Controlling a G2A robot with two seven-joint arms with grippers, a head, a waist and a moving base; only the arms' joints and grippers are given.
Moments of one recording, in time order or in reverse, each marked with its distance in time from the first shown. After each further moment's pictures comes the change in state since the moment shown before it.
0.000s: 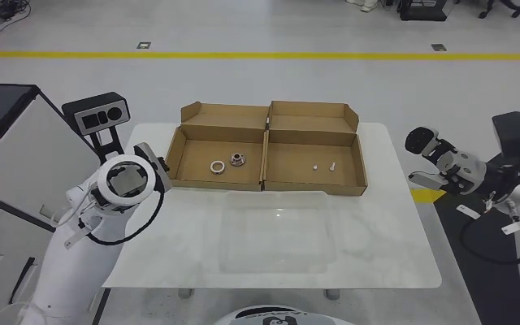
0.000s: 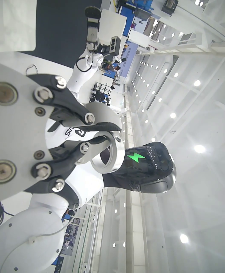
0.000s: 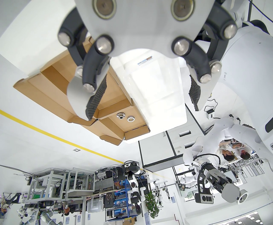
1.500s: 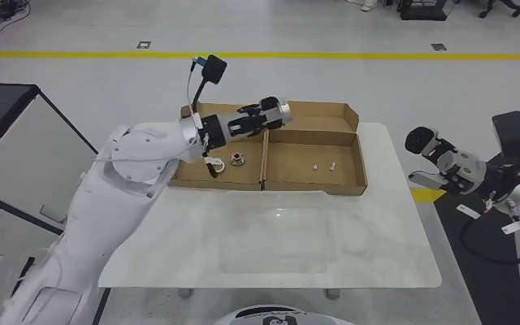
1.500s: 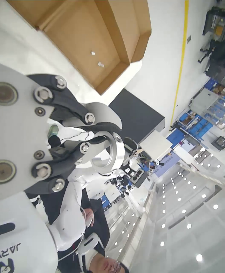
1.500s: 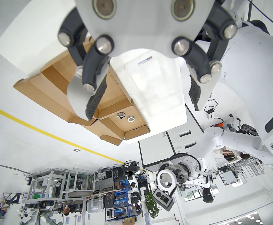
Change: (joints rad) left arm -0.441 -0.067 0.328 0.163 0.943 0.753 0.355; right arm 0.000 0.000 0.000 0.000 0.000 0.000 0.000
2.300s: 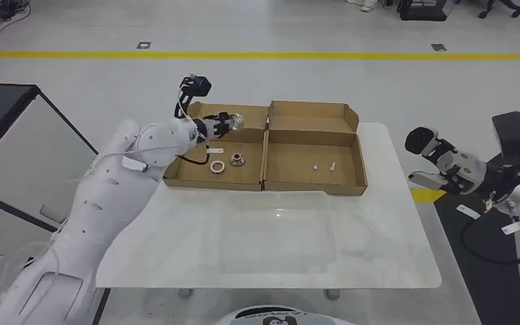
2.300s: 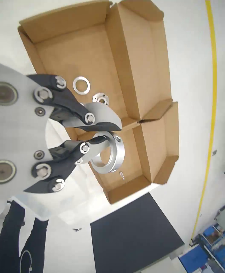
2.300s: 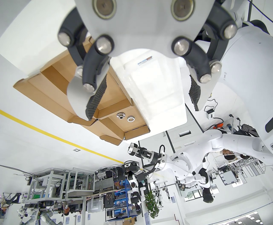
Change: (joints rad) left arm -0.057 0.015 0.076 0.255 0.619 0.192 -0.185; right arm 0.000 0.000 0.000 0.000 0.000 0.000 0.000
